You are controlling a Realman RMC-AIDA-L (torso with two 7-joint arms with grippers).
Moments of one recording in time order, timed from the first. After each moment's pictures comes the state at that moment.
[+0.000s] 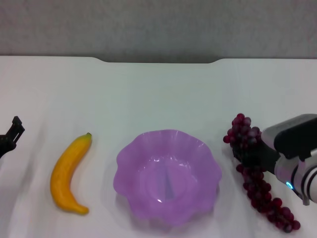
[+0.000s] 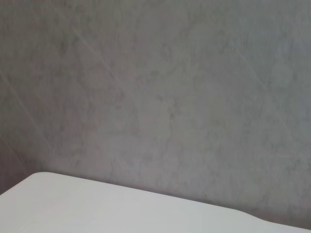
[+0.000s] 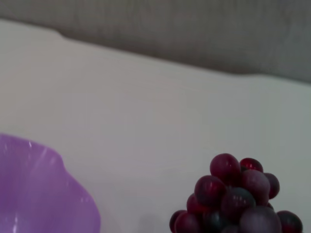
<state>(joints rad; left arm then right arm) -0.37 -2.04 -1.05 -0.21 2.34 0.94 -0.31 0.41 2.00 1.08 0.78 -2.31 0.00 -0.32</state>
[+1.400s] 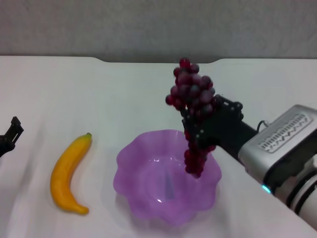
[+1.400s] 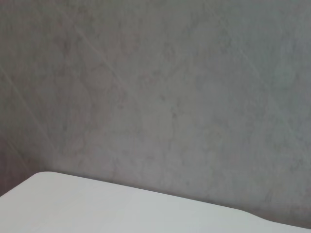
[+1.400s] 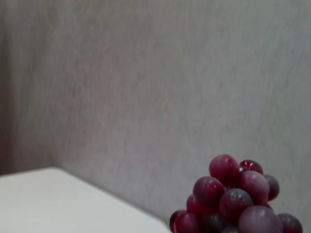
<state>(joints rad) -0.37 -2.04 -1.05 -0.20 2.34 0.94 -0.31 0.07 1.99 0.94 1.43 -2.71 -0.14 -0.32</state>
